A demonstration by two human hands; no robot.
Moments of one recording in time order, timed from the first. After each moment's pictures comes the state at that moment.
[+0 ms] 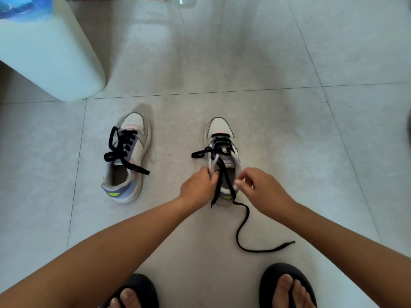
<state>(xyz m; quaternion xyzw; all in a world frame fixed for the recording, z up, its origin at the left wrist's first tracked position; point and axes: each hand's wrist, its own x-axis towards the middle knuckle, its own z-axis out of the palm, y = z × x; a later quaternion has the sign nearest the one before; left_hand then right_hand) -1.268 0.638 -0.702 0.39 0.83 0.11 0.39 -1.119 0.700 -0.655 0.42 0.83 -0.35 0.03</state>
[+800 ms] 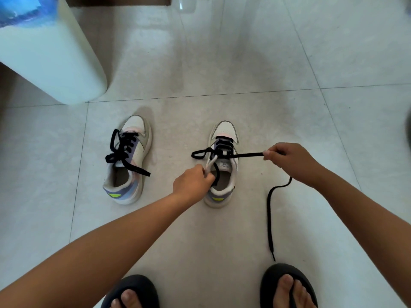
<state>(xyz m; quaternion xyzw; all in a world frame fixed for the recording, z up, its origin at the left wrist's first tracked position) -1.284 0.638 -0.691 0.38 0.85 0.07 0.36 -1.094 0.776 -0.638 0.52 0.74 -0.43 -0.01</state>
